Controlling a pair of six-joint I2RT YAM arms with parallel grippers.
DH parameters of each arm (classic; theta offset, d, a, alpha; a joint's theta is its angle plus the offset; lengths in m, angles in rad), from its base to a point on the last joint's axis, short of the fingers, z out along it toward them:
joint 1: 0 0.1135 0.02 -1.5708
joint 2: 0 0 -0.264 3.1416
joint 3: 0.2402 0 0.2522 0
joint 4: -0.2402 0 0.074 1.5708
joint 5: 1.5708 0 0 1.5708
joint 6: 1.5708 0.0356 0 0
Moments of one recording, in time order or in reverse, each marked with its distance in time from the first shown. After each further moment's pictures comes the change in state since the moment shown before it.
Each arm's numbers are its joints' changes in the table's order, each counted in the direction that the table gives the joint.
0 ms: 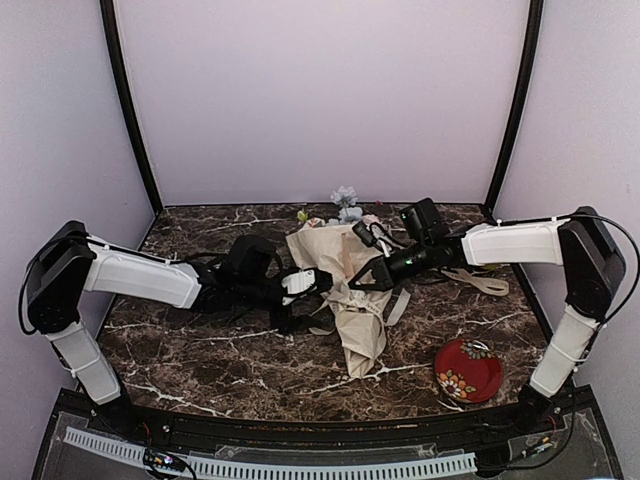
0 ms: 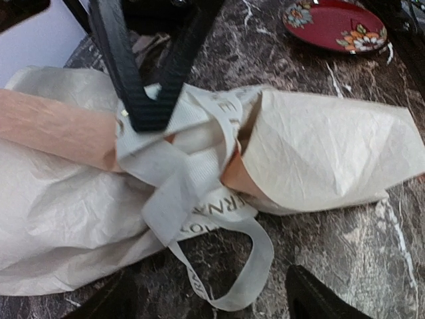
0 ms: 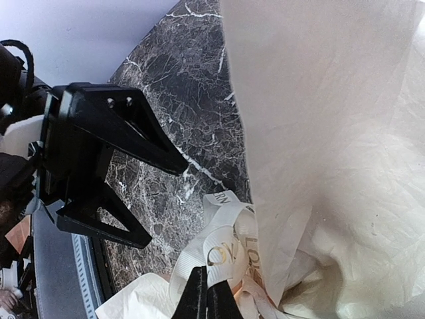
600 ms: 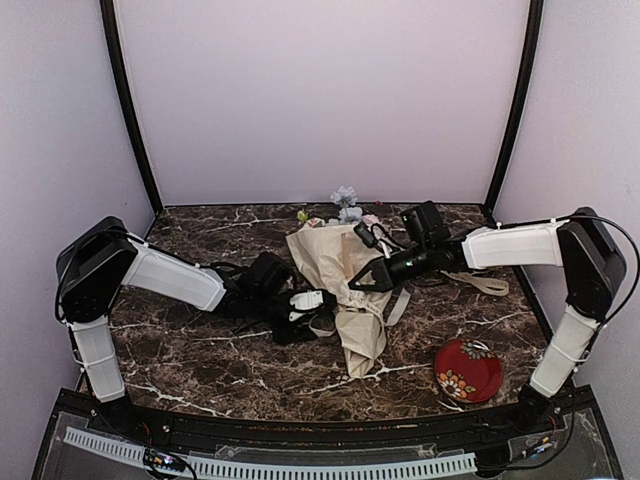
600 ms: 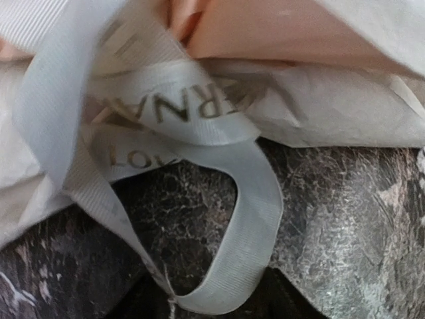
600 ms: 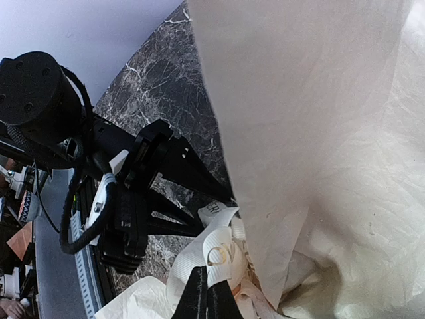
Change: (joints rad) left arm 0.000 0.180 0.060 -0.139 -0.061 -0.025; right arm 0.000 -0.003 -0.032 0.061 0.004 0.038
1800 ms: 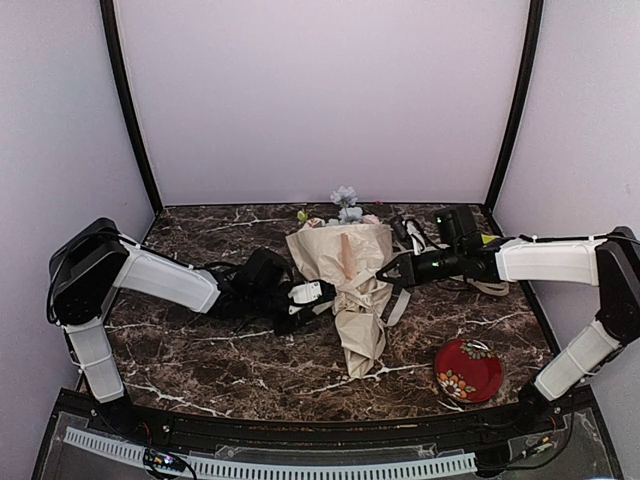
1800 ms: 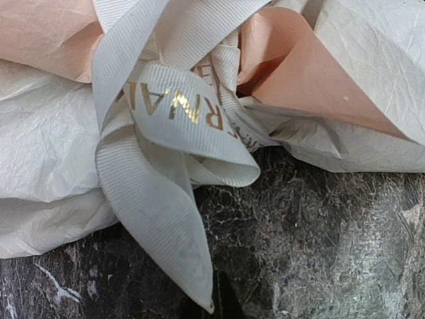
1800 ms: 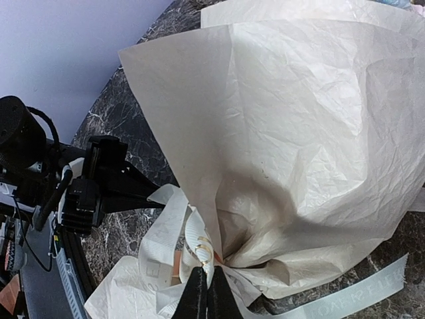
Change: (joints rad) left arm 0.001 -0.042 -0.038 0.109 -0.088 -0.017; right arm -0.086 -0.217 -0.196 0.084 0.162 0.122
